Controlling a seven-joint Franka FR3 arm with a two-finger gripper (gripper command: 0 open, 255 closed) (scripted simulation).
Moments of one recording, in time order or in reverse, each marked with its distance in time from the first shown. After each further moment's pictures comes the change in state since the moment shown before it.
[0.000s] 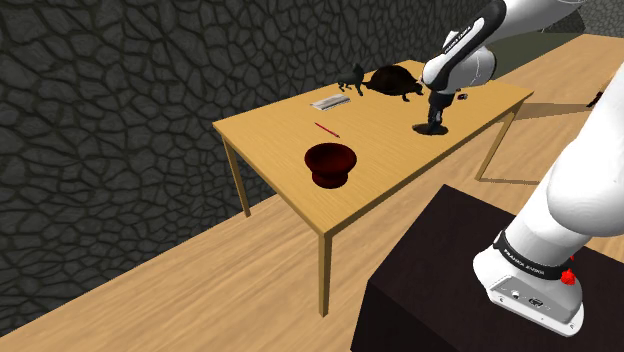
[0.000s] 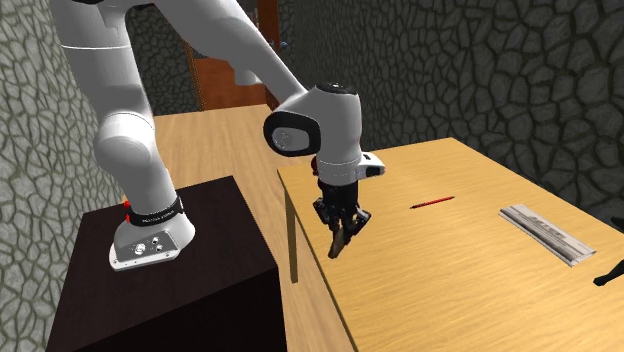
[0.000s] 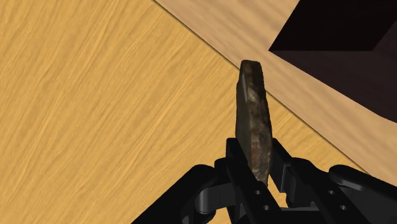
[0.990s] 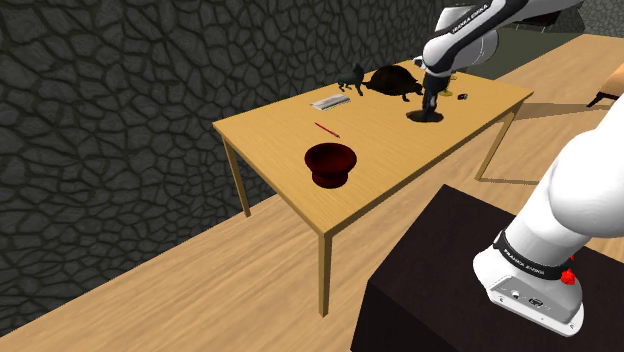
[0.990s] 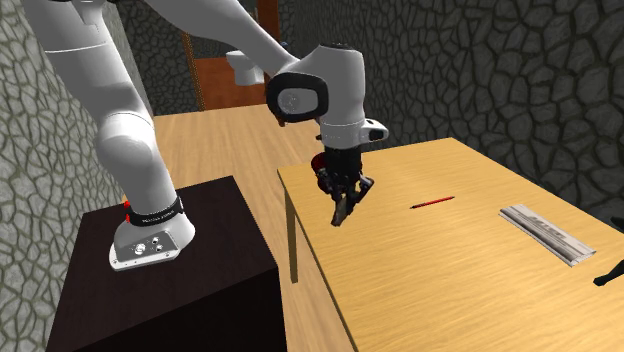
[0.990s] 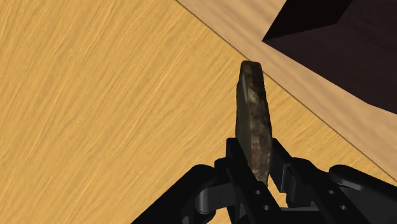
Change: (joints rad) arm 0.038 -0.144 0.042 0.042 -0.145 -0.164 0.179
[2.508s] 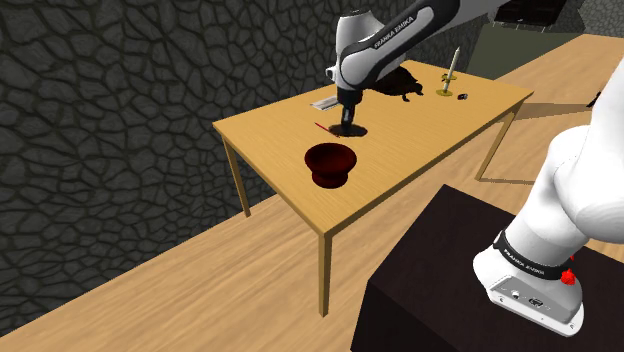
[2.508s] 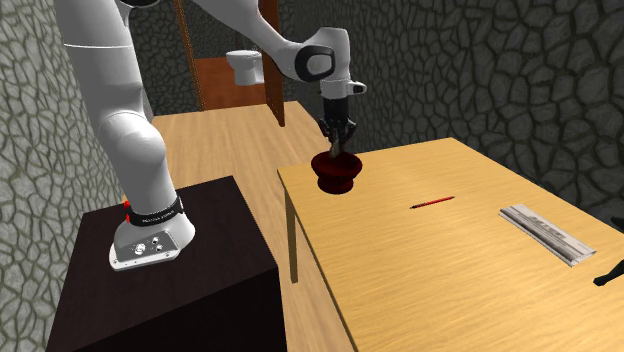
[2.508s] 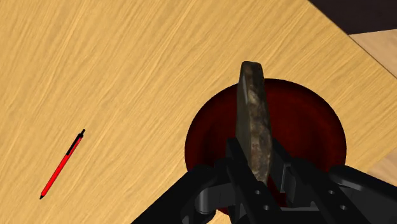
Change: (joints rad) arm 0.272 0.169 0.308 0.197 0.055 -0.088 0.539
